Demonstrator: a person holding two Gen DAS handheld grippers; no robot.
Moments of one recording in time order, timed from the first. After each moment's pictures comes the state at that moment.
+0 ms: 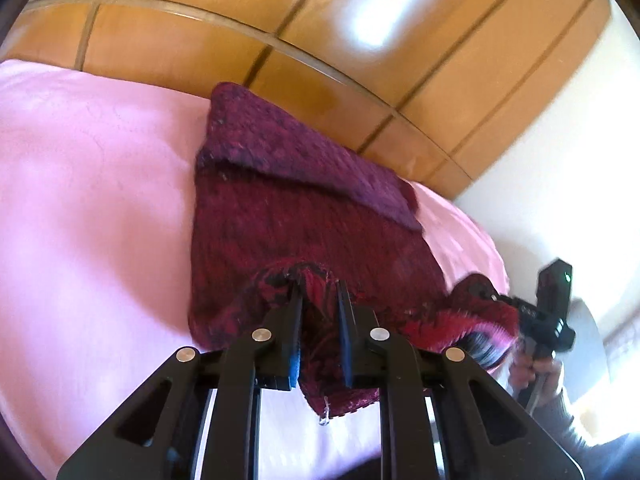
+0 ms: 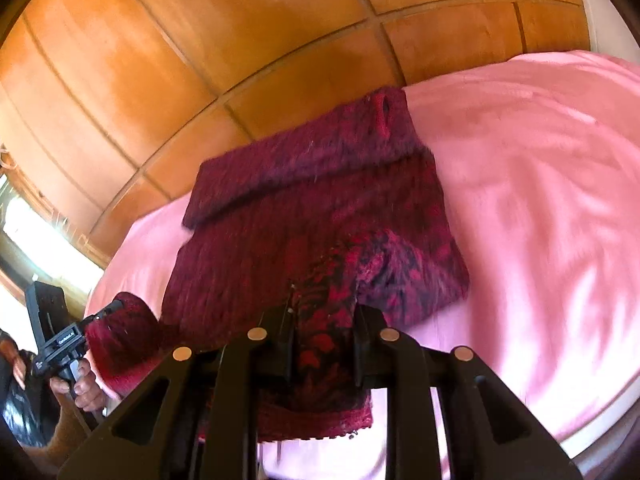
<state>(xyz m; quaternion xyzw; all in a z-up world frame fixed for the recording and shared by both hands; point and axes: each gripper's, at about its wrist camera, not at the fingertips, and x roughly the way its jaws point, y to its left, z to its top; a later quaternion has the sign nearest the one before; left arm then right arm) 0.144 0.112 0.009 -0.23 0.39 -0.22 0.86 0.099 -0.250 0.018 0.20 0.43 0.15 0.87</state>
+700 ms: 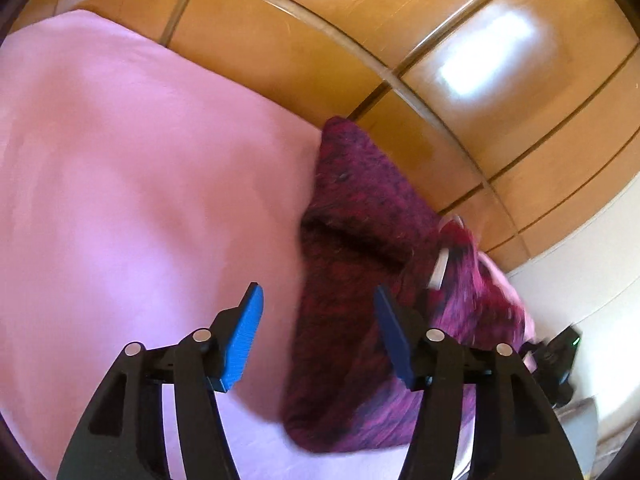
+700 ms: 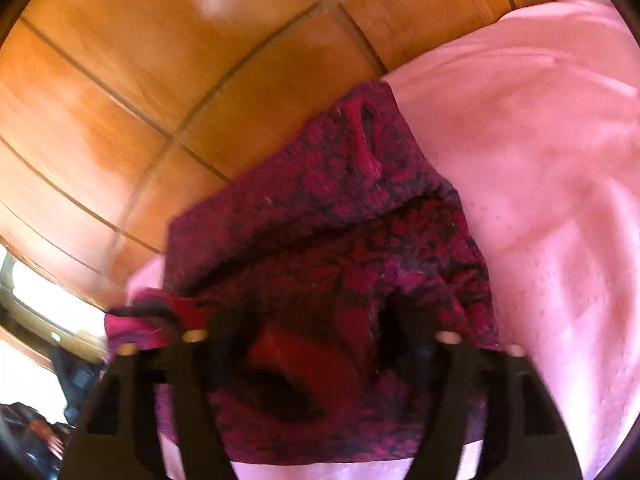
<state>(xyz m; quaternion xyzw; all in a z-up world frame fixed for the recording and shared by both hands) 0.186 0.178 -0.013 -0.30 0.40 -0.09 0.86 0.194 -0.269 -0.012 0.29 0.43 0.12 0.84</state>
